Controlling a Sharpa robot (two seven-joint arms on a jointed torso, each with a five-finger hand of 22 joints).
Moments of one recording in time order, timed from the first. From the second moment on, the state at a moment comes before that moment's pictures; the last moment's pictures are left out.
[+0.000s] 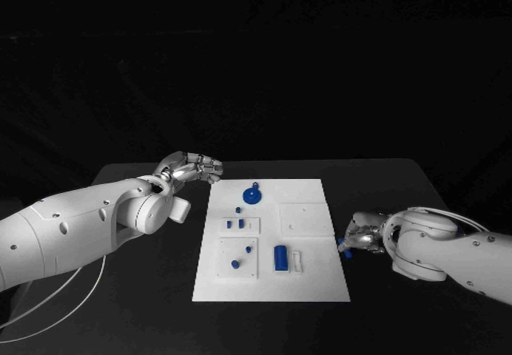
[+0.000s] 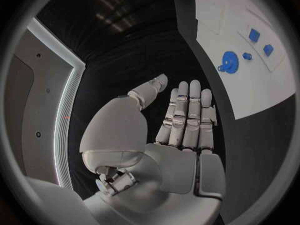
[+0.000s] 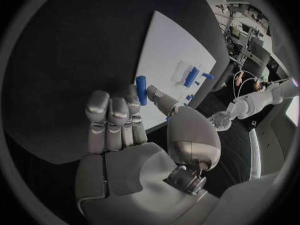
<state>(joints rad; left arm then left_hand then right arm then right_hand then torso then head) 1.27 -0.75 -0.13 1.28 -0.19 -0.28 0.24 1.13 -0.13 0.61 -0.23 0.09 0.89 0.16 0.29 0.50 1.21 0.12 0.07 0.18 0.94 0.10 0.51 0.46 0.03 0.65 0.00 0.63 1.24 1.16 -1.00 -0.12 1.62 -1.28 -0.06 -0.55 0.78 -0.07 0.79 -0.22 0.05 1.05 0.08 0.28 0.58 1.18 -0.03 1.01 1.27 1.31 -0.13 1.21 1.05 0.18 1.27 -0.08 1.09 1.31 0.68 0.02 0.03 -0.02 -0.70</state>
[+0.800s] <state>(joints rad) 1.27 -0.75 -0.13 1.29 -0.19 -0.28 0.24 1.13 -0.13 0.61 -0.23 0.09 0.89 0.16 0.30 0.50 1.21 0.12 0.07 0.18 0.94 0.10 0.51 0.46 0.03 0.65 0.00 0.62 1.24 1.16 -0.86 -0.15 1.61 -1.05 -0.07 -0.55 0.75 -0.07 0.78 -0.21 0.05 1.05 0.08 0.28 0.58 1.18 -0.03 1.01 1.27 1.31 -0.13 1.21 1.05 0.18 1.27 -0.08 1.09 1.31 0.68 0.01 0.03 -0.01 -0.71</state>
